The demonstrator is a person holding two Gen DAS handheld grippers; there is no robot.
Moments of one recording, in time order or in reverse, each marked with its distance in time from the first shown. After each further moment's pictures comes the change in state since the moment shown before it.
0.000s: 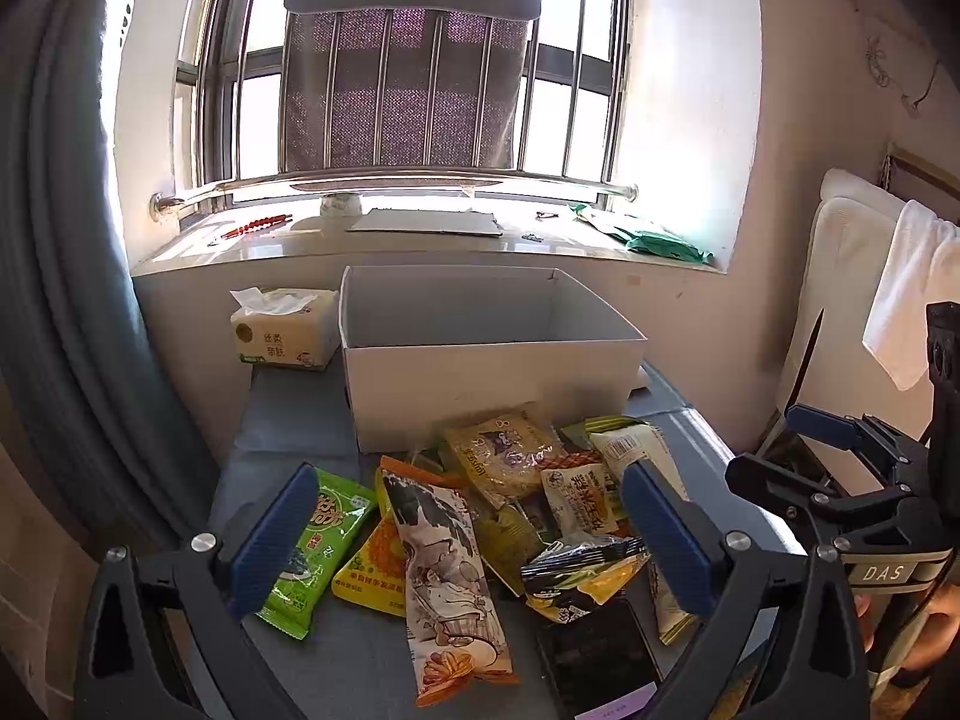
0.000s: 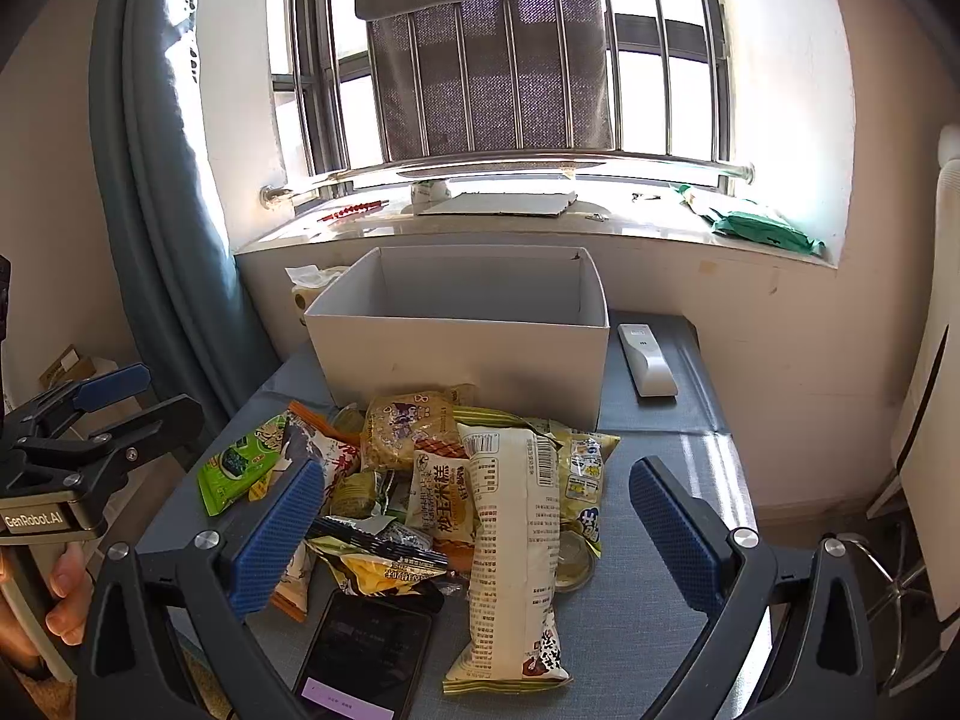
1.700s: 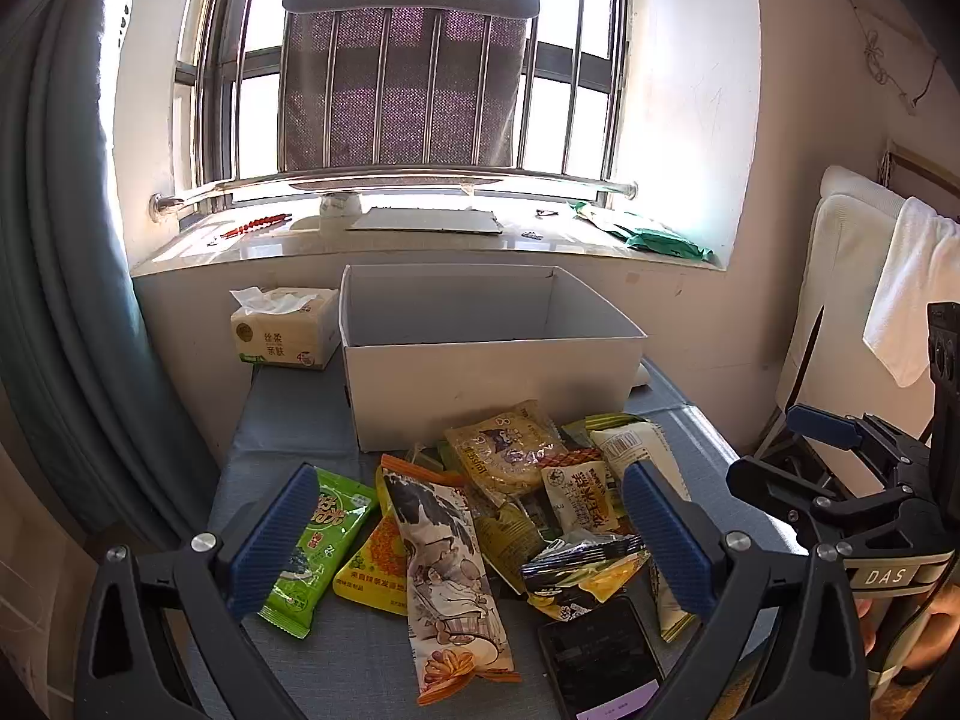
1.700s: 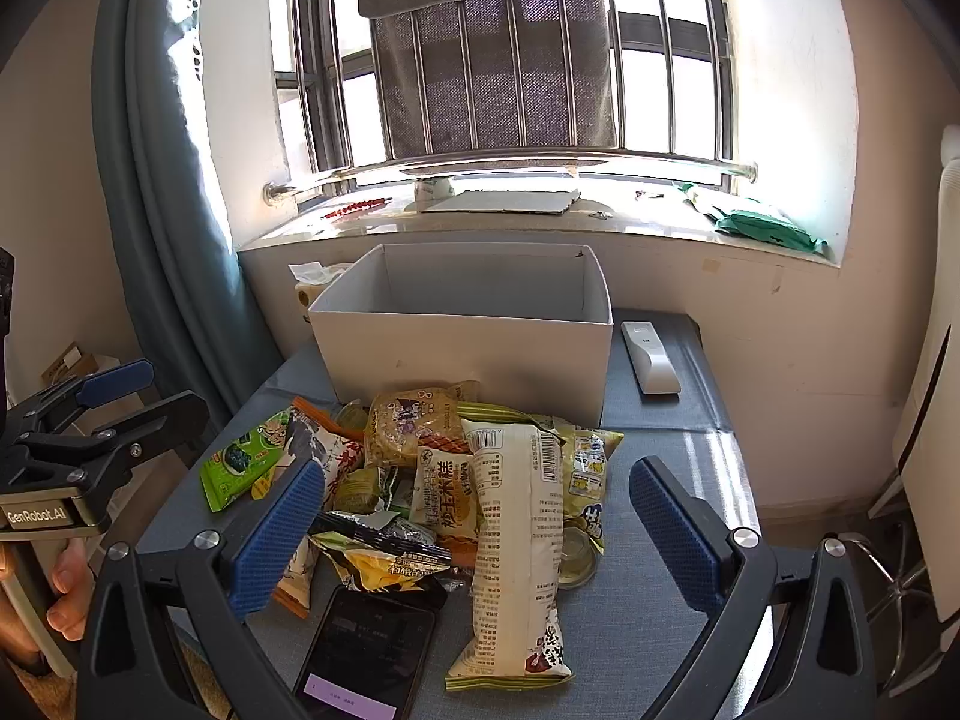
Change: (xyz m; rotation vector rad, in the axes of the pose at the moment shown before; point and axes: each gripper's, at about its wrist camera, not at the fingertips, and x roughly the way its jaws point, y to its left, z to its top) left arm -0.001 0.001 -0.001 0.001 0.004 -0.002; right arm 0.000 0.000 -0.002 -0.004 0.004 0.008
